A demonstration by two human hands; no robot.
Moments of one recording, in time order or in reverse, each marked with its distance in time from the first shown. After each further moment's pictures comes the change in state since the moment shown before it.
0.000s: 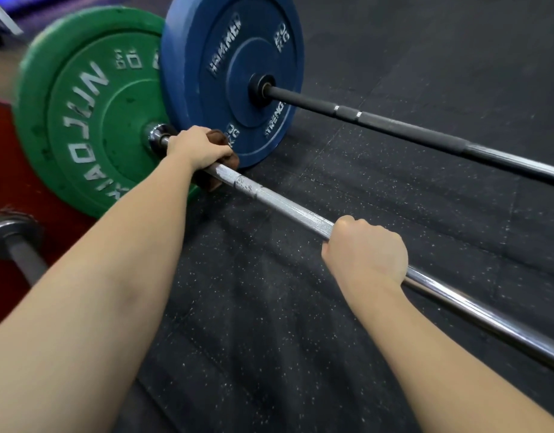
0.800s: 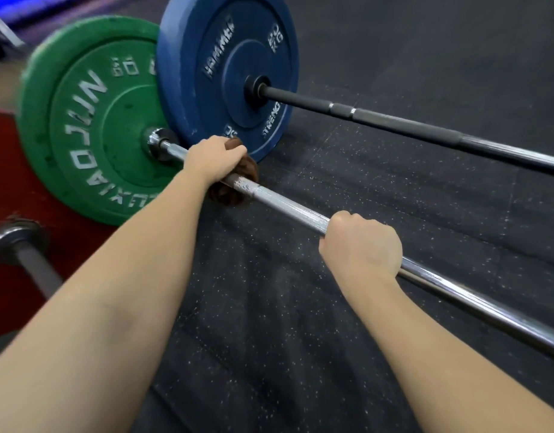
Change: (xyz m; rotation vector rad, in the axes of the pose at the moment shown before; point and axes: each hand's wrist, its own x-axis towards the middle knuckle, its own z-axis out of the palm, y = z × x) left_hand -0.034 0.032 0.011 -0.064 -0.005 0.074; right_hand -0.001 0.000 -0.002 0.038 0.011 -0.011
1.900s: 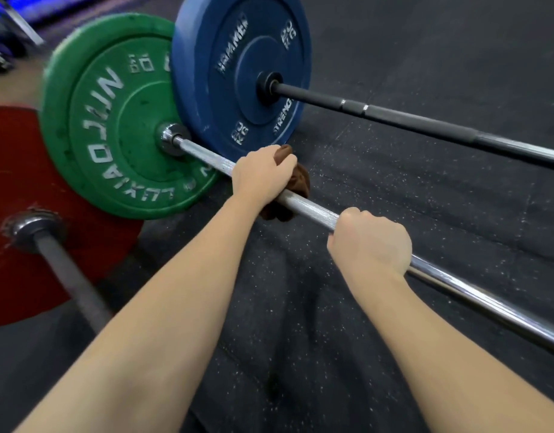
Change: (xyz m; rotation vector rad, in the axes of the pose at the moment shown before) left_hand -0.052 0.055 0.040 -0.086 0.136 0.089; right_hand -0.001 -0.002 0.000 -0.024 0.004 0.009
